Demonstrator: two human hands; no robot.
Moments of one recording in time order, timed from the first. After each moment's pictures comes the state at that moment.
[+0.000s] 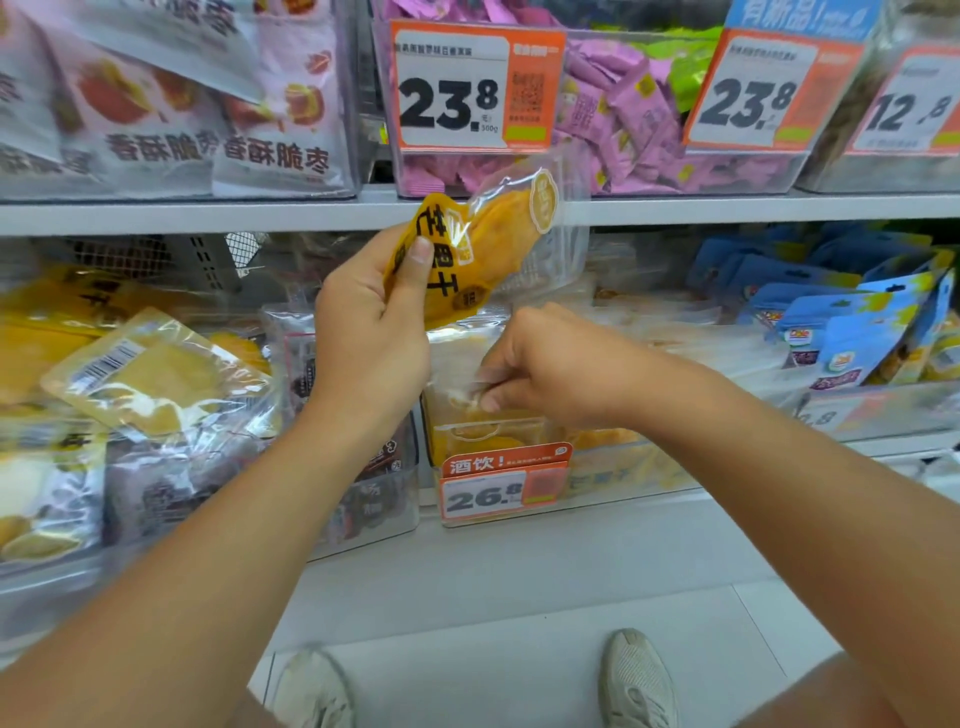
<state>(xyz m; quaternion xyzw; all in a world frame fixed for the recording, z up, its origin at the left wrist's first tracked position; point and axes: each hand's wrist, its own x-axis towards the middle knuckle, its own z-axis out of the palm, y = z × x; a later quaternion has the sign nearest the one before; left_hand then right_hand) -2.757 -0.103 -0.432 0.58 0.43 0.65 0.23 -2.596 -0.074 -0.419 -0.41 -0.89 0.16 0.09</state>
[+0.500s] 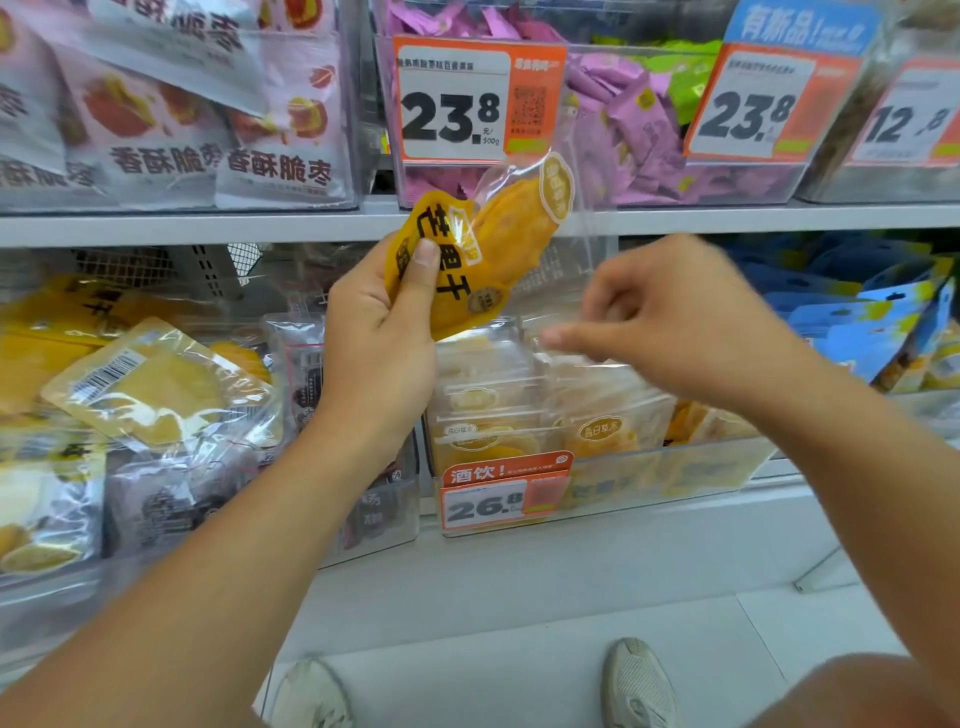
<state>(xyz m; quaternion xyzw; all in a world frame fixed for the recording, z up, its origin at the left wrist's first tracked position) -2.748 -0.111 -0.423 0.56 0.40 0.67 0.29 -2.548 -0.098 -0.382 -0.51 -0.80 0.13 0.30</state>
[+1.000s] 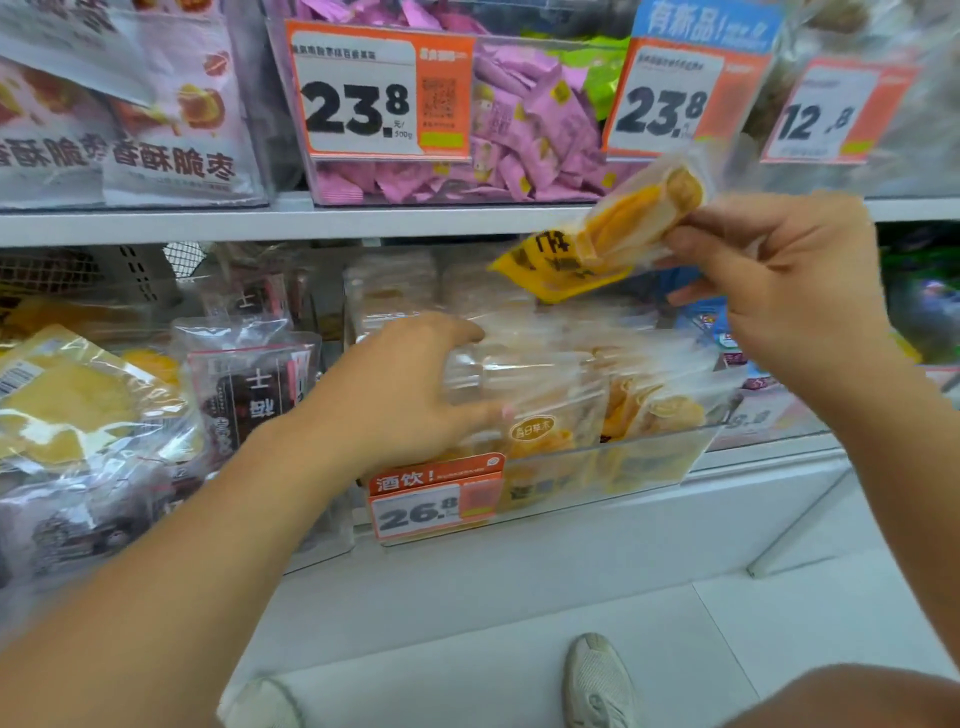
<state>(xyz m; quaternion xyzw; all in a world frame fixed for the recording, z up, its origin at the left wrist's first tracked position) -2.724 -0.093 -0.435 0.81 0.55 0.18 0.07 -2.452 -0.082 -0.390 -0.39 -0.73 0.14 0.55</state>
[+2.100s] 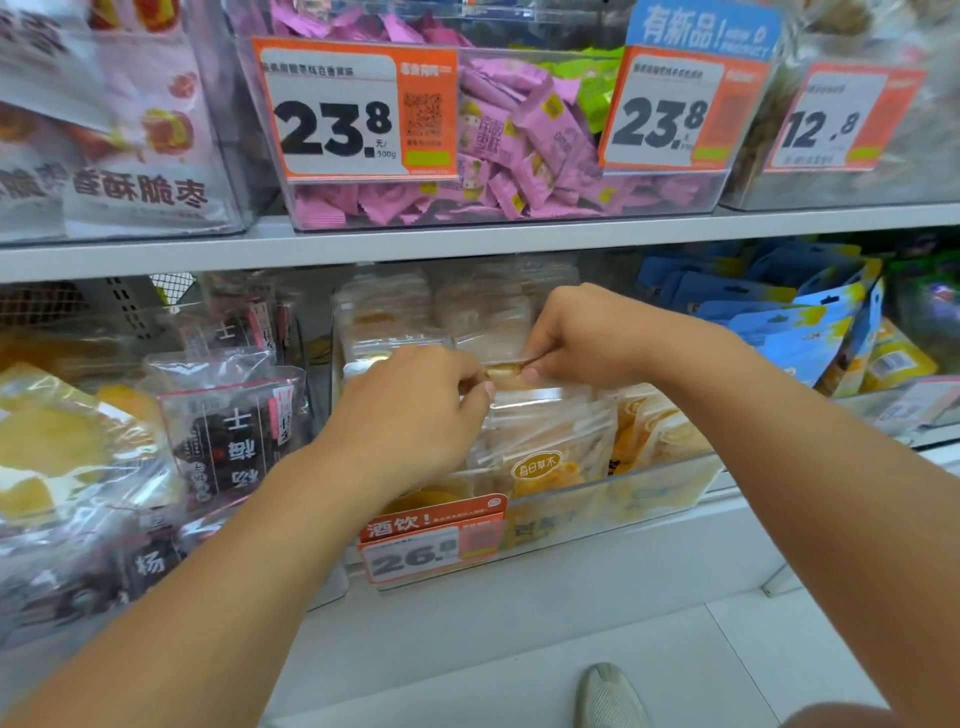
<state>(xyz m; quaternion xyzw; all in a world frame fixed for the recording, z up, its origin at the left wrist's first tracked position) -2.707 -0.078 -0.439 0.78 0.60 0.18 0.09 -2.517 -0.009 -0.407 -0.51 -0.86 0.09 0.05</state>
